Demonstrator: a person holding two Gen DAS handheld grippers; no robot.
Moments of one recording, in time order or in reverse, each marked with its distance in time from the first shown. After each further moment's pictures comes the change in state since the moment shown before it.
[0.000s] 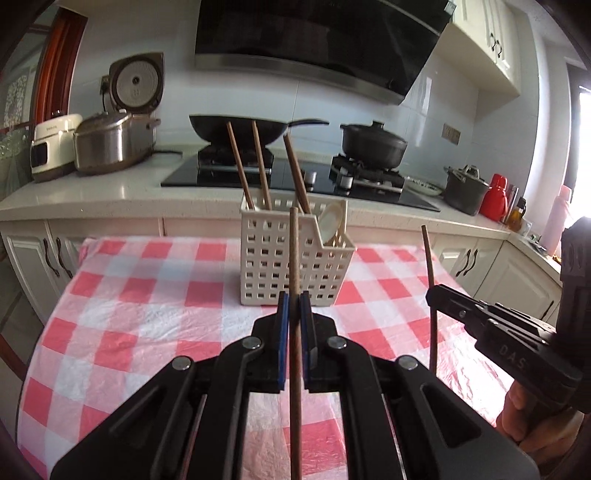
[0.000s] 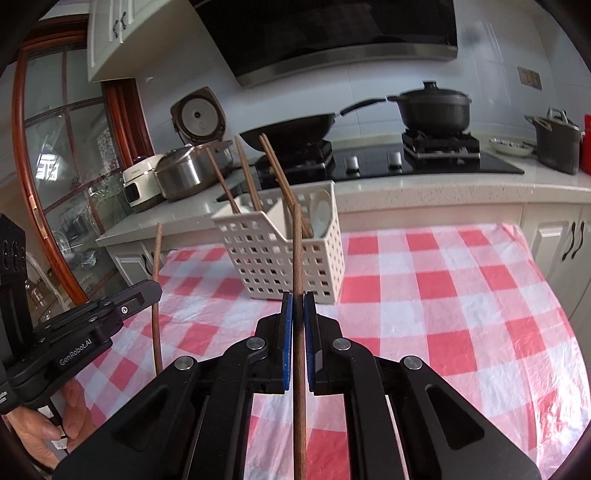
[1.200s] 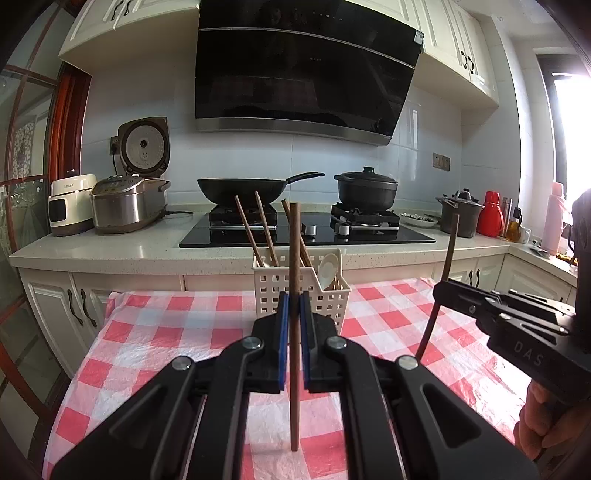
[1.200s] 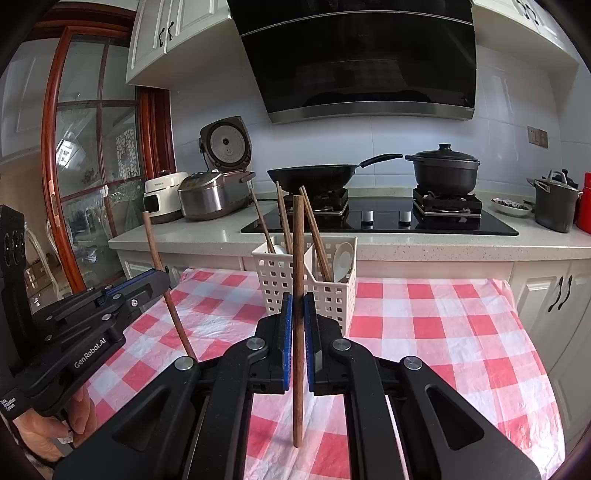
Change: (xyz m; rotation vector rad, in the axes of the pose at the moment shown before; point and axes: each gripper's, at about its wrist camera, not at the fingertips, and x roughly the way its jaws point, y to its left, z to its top) left arm -0.061 -0.017 0.000 0.092 -0.194 0.044; right arm -0.056 0.041 0.003 -0.121 -0.139 -0.007
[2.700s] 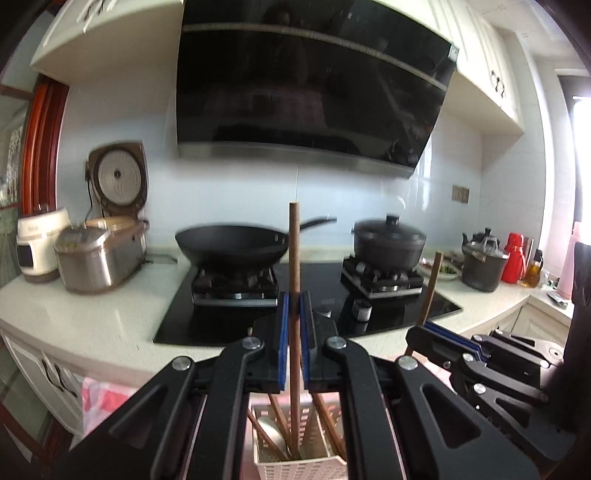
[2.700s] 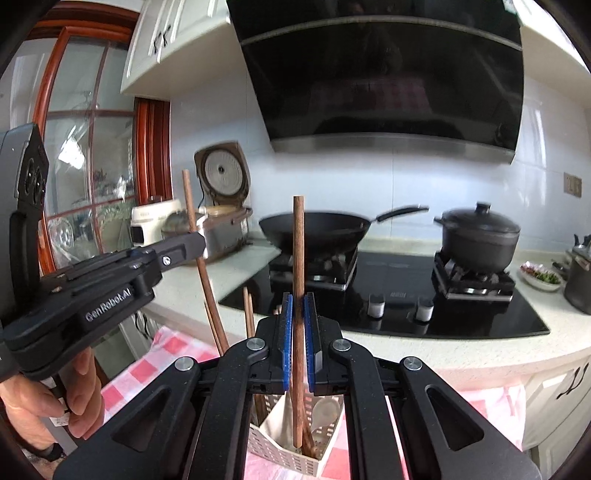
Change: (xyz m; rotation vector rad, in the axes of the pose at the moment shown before) left arm 0.177 0.030 0.179 -0.034 -0.017 -0.012; right arm 0.143 -0.038 0.158 -0.080 -0.037 0.042
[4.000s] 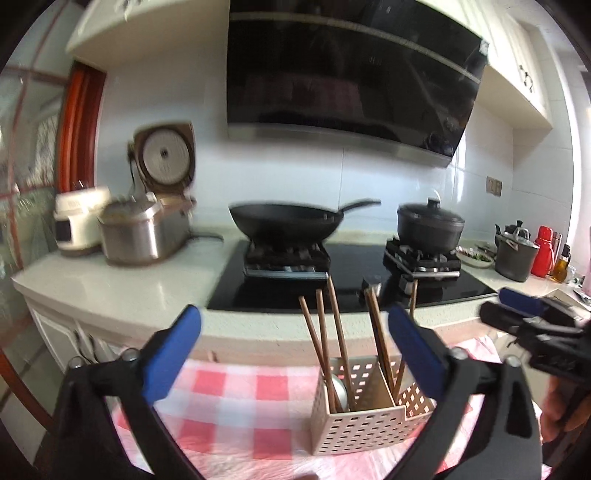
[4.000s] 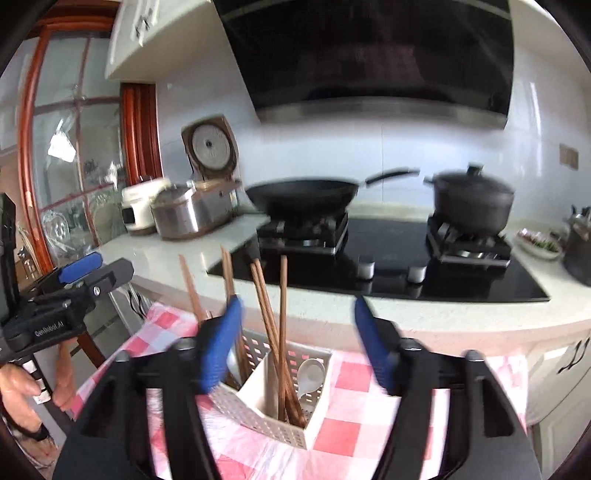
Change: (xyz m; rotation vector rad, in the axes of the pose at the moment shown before) left arm -0.045 0.045 -0.049 -0.015 -0.011 0.155; right arm -0.013 -0.016 -0.028 0.036 0.055 -0.015
